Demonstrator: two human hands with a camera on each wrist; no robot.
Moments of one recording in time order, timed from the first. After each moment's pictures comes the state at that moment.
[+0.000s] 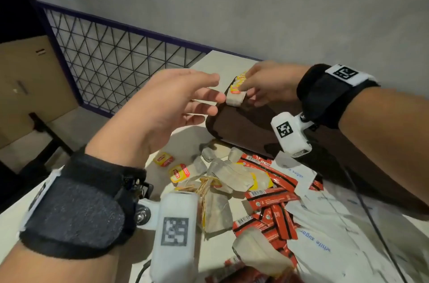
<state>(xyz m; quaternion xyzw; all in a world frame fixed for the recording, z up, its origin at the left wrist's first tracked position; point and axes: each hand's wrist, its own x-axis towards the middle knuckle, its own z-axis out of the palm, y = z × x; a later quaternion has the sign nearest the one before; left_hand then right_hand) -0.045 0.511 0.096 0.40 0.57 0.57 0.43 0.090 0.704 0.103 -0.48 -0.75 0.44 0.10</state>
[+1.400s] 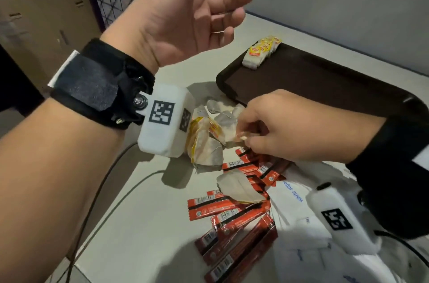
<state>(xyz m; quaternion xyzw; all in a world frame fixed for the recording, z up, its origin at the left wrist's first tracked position) -0.040 0.508 0.116 0.44 0.42 0.63 0.49 0.165 0.559 0.087 -0.22 -0.96 0.12 -0.09</state>
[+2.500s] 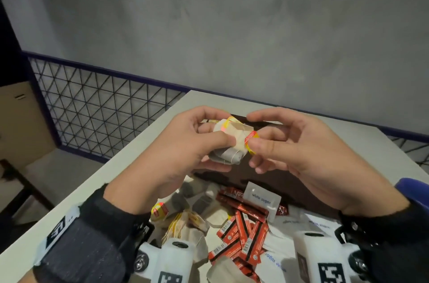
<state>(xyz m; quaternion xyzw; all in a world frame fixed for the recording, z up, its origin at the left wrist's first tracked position) 0.005 0.505 0.116 0.47 0.45 0.58 0.49 0.203 0.550 0.140 -0.30 -0.67 0.58 0.36</state>
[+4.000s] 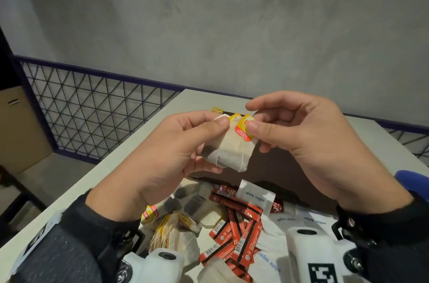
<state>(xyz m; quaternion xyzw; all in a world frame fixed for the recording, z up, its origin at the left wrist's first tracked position) 0.013 0.501 0.116 0.49 0.40 0.57 0.53 0.206 0.552 0.146 -0.28 -0.69 0.49 0.46</state>
